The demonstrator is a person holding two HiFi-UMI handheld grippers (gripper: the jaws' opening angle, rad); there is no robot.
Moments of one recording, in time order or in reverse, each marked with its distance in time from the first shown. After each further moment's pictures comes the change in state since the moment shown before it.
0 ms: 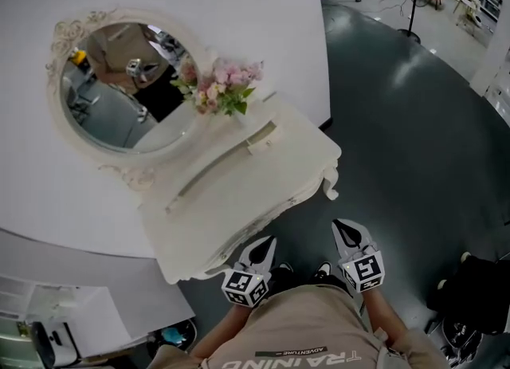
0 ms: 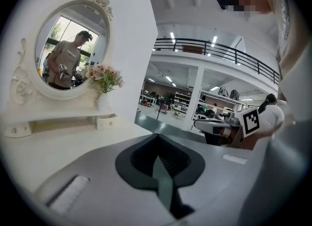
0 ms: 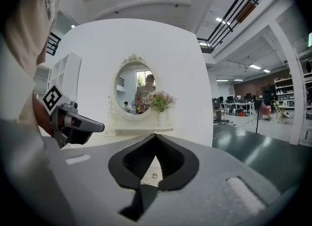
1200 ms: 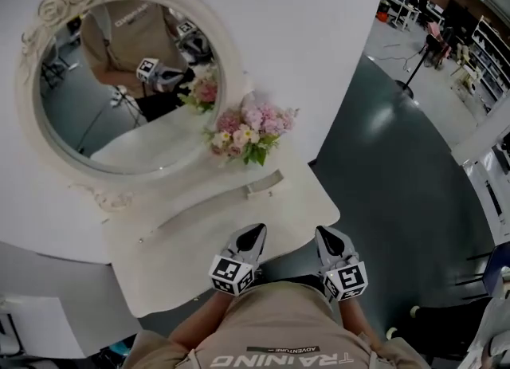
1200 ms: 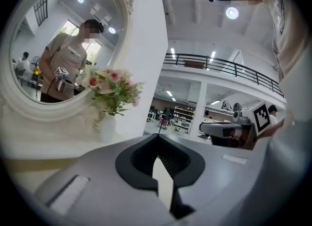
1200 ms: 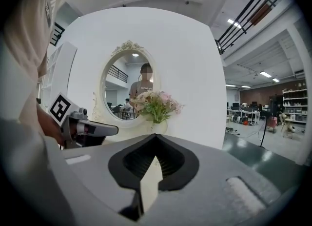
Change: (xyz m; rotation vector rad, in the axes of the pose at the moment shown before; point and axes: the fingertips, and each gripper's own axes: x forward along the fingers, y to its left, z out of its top) left arm 0.134 0.150 0.119 -0.010 -0.195 -0.051; right arm 0.188 -0.050 0.091 -0.082 0.004 0.009
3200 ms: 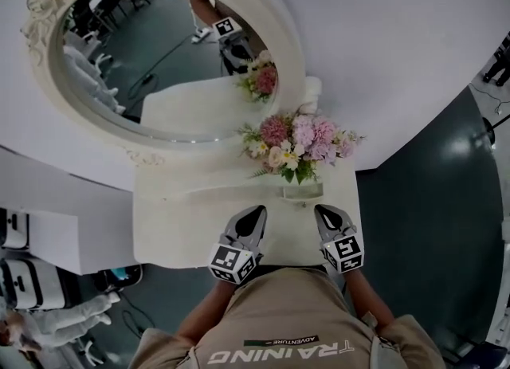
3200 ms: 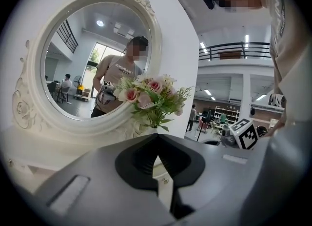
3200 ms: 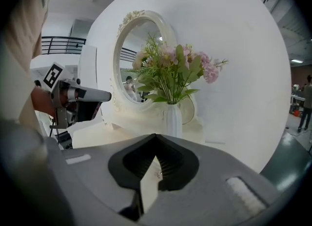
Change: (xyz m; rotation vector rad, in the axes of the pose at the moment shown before) left arm 0.016 0.100 0.038 -0.052 -0.034 0.503; right arm 0.195 -0.013 -0.051 -0.060 0.228 0.523
